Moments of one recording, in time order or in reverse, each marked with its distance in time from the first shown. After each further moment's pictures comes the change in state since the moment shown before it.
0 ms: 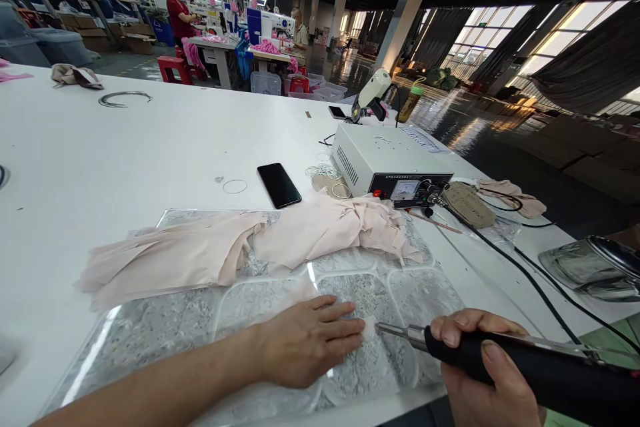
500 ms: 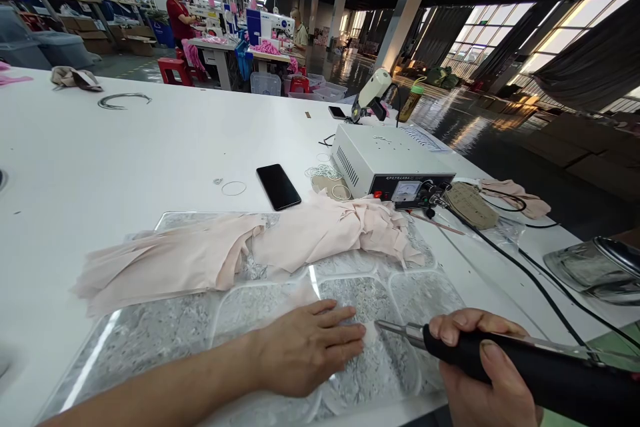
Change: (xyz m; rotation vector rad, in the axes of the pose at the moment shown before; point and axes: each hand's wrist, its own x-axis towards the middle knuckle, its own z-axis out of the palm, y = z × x) left_hand -0.001 0.000 -0.003 -0.064 -0.053 -0.031; right_hand 0.003 0.004 0.001 0.001 0.001 -0.003
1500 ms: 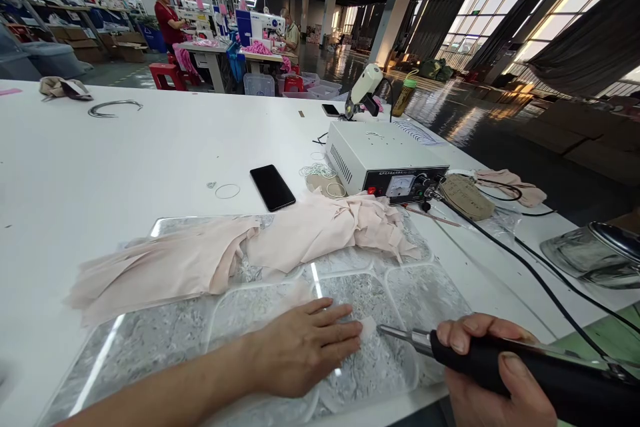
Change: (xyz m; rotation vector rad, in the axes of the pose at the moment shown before) left_hand 0.003 0.002 -0.010 -0.053 -0.041 -0.011; right_hand -0.005 -0.003 -0.011 -0.032 0.068 -0.008
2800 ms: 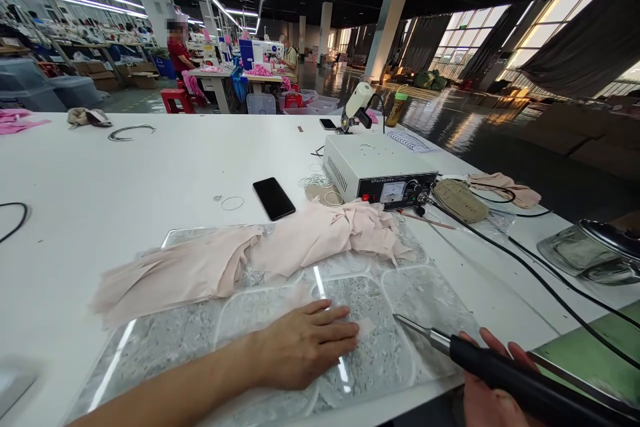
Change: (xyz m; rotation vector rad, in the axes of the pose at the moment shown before) left_hand -0.003 -0.002 0.010 0.074 0.058 0.023; right_hand -0.034 0.032 -0.096 -0.392 0.087 0.016
